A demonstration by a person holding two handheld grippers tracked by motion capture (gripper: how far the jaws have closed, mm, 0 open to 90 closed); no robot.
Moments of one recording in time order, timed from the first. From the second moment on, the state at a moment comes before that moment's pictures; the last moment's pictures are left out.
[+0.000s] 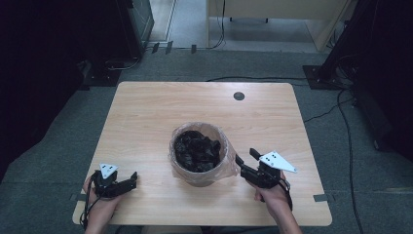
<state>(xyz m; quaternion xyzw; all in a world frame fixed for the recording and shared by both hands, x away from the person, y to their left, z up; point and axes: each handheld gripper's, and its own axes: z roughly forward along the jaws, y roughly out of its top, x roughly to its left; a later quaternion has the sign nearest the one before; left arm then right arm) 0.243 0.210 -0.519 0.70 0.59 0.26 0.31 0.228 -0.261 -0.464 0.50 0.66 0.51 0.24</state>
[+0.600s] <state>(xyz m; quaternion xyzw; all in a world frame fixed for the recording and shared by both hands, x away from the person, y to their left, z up) 0.239 0.203 -0.518 0.71 0.58 0.26 0.31 0.233 -0.274 -0.479 0.55 0.65 0.48 0.24</state>
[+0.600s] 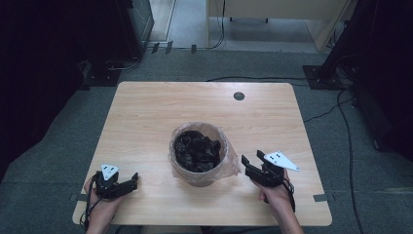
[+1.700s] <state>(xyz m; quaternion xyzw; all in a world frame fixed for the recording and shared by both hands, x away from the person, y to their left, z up) 0.242 0.091 -0.505 0.76 0.49 0.24 0.35 0.224 -0.252 -0.517 0.56 0.69 0.39 0.23</state>
